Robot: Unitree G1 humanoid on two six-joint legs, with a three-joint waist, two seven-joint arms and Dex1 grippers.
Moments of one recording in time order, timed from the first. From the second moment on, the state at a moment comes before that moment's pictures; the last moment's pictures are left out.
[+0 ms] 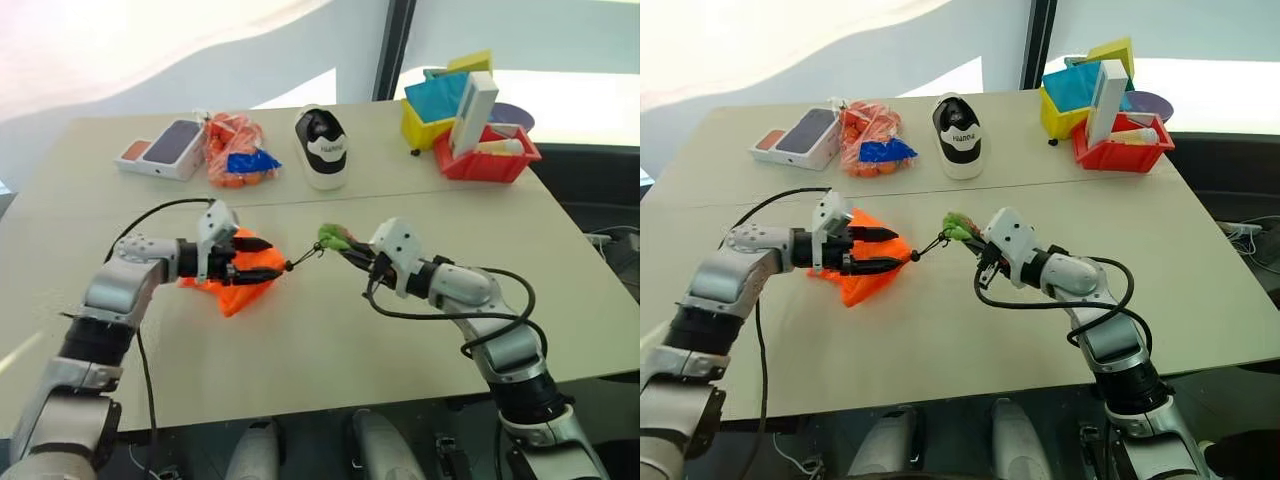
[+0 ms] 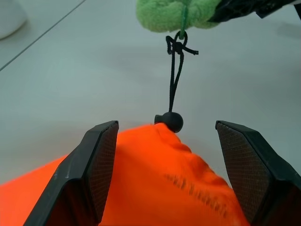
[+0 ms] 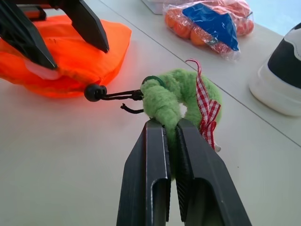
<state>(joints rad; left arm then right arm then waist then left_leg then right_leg) -0.62 0.67 -0.16 0.22 -0.35 0.39 -1.21 -0.38 -0.42 0.16 -0.31 0.13 0.47 0.68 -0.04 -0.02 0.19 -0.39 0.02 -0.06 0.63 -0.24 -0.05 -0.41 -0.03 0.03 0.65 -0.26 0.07</state>
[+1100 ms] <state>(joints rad) -0.67 0.59 -0.21 0.36 -0.27 0.35 -1.31 -0.40 -0.43 0.18 -0.35 0.13 0.47 0.68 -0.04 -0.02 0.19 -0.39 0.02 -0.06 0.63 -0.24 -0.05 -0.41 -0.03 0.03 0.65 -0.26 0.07</state>
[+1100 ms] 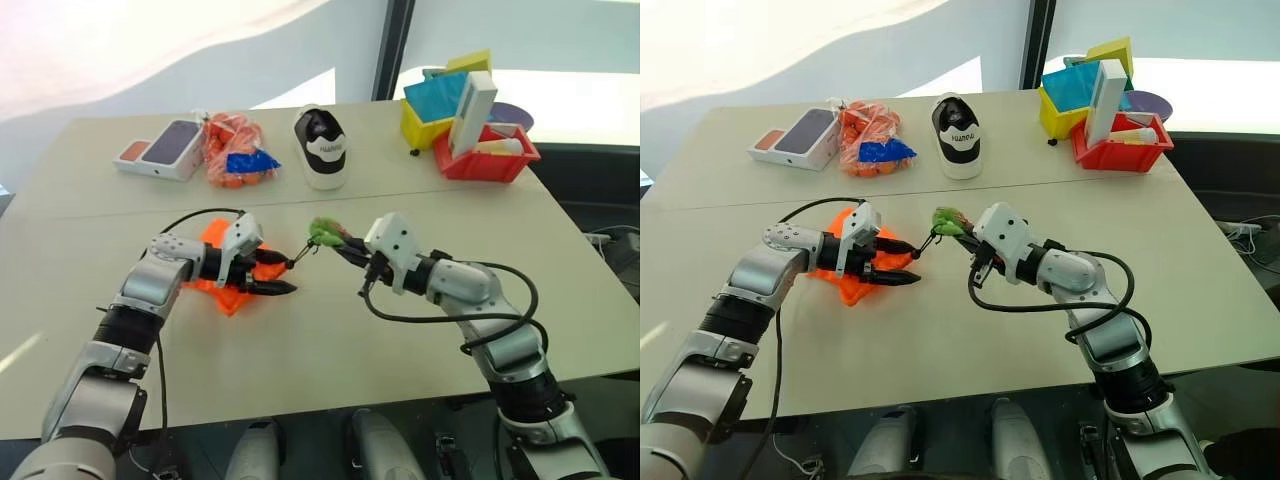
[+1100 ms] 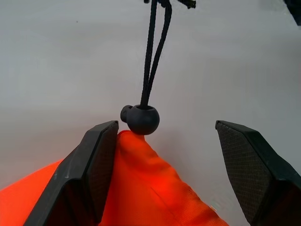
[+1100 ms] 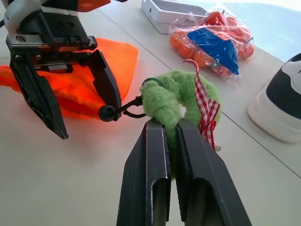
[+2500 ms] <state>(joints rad) -0.73 0.56 -0.18 0.53 -0.24 0.26 -1.36 -0.41 -0.43 0.19 -0.35 0.13 0.47 0.69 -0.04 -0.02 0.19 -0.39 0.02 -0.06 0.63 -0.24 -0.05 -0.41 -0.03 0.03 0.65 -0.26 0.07</state>
